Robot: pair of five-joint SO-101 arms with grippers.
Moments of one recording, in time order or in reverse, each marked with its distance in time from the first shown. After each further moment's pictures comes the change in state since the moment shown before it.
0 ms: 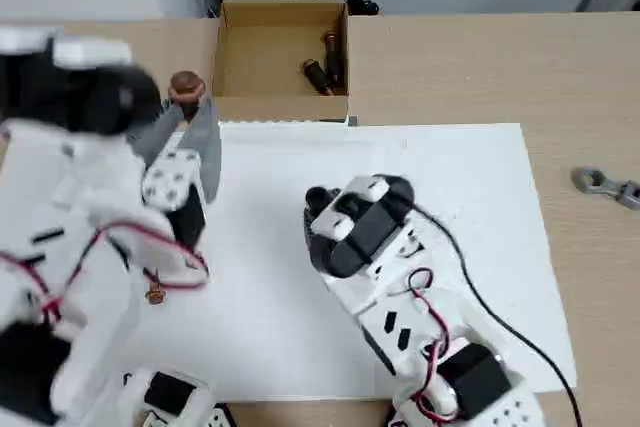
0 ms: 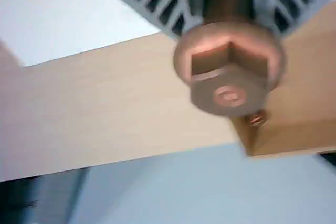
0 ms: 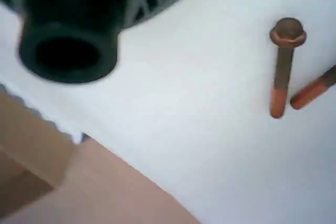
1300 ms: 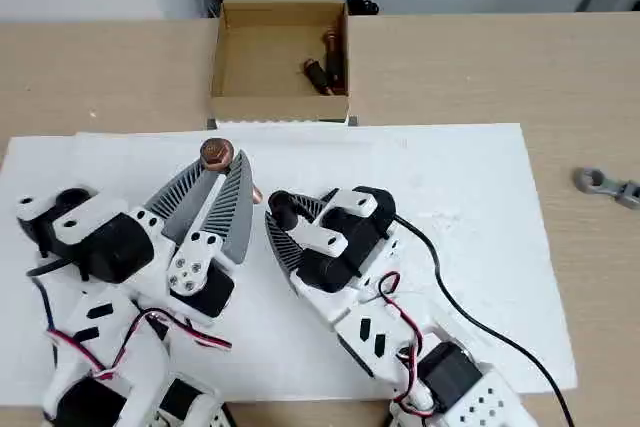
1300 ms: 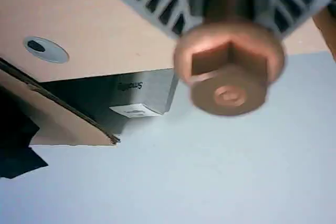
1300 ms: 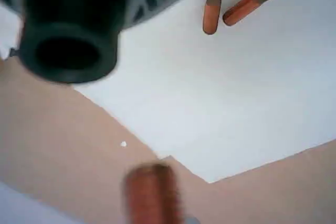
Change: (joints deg) left arm 6.7 -34.9 47.7 -30.9 7.6; right arm -6.2 2.1 8.2 -18.0 -7.2
